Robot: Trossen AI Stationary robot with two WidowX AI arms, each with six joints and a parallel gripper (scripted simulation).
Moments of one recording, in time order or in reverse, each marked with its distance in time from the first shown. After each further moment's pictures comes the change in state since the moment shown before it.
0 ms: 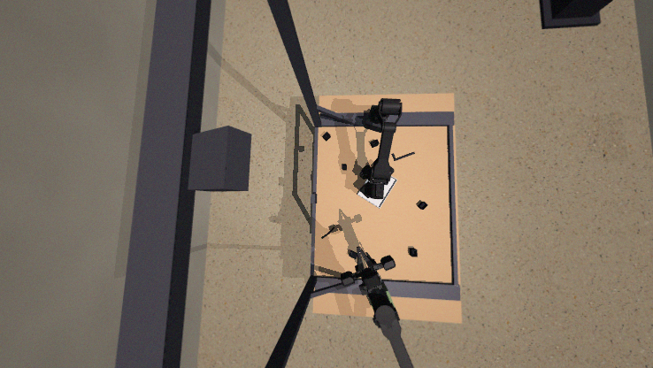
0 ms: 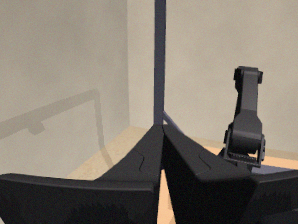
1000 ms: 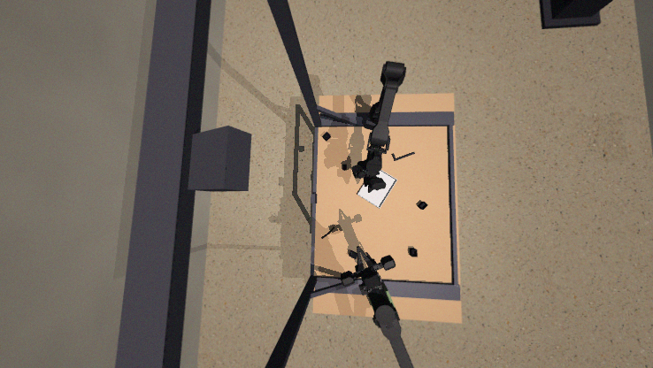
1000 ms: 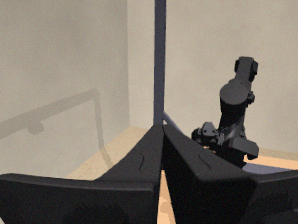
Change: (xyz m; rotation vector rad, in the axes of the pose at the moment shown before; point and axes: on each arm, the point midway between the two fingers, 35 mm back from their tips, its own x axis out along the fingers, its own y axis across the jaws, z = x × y) left arm -0.139 0.052 0.007 -1.002 -0.010 0.795; right arm 0.001 0.000 0.001 -0.001 0.000 0.000
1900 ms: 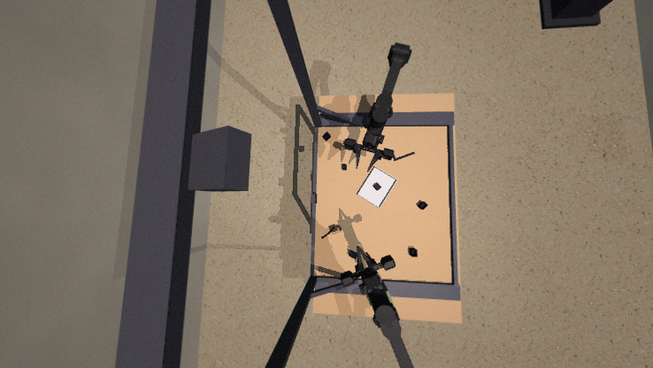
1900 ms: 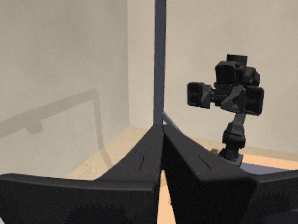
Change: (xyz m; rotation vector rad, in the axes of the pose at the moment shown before) left arm -0.147 0.049 0.062 -0.986 -0.718 0.306; right arm 0.001 0.000 0.001 -0.003 -0.001 0.000
